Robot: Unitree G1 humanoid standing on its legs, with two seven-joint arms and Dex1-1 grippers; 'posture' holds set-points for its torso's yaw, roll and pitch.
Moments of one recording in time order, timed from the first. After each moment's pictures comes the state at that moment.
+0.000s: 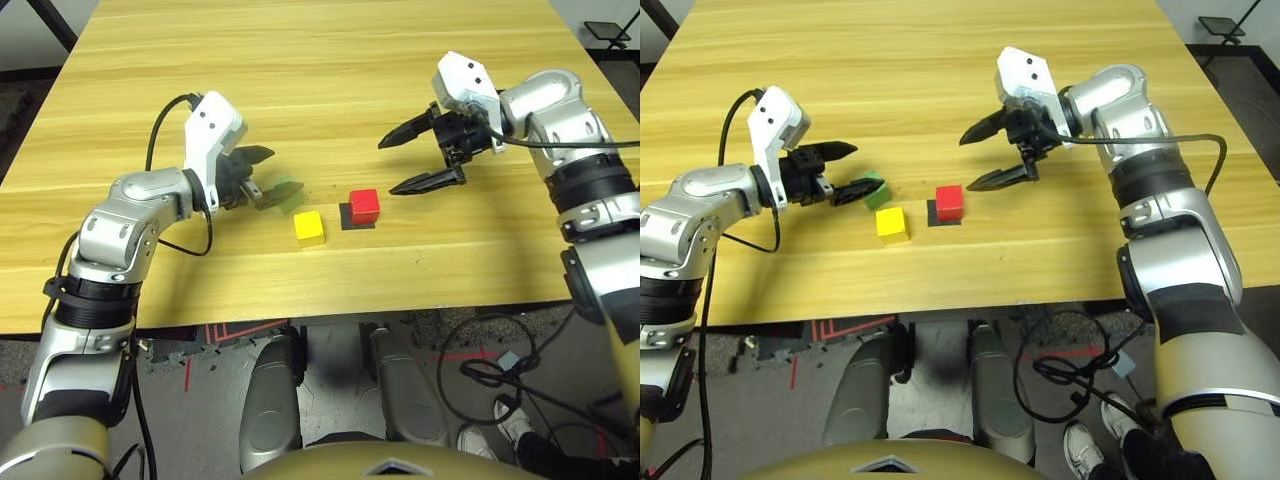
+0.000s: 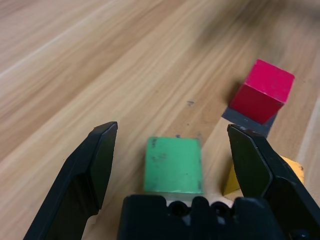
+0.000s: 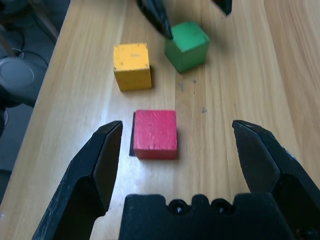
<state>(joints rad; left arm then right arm) -0.58 0.67 -0.08 -0.12 -0.40 0.68 -0.81 -1.17 -0.61 0.31 0.65 0.20 0.10 1.61</state>
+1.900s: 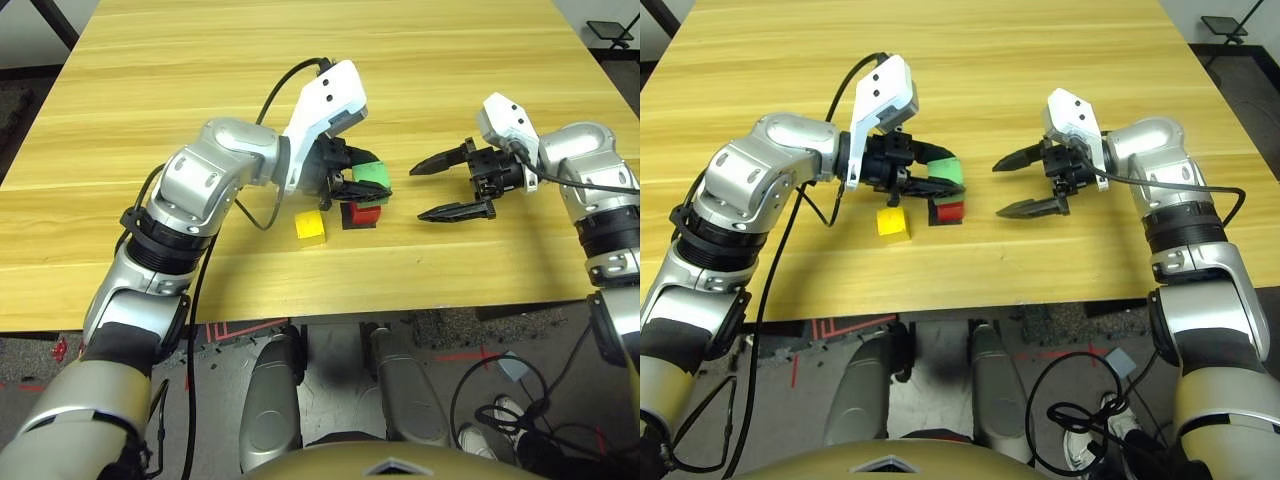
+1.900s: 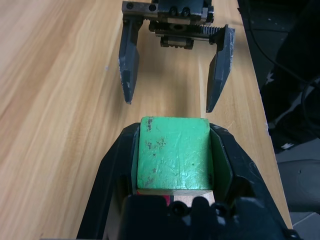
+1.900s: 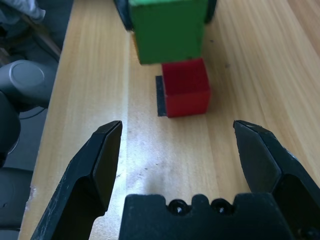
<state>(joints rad) -0.96 0.47 -0.34 -0.04 -0.33 0.74 -1.07 -0.89 -0.73 0.19 0.51 0.28 0.09 1.61</state>
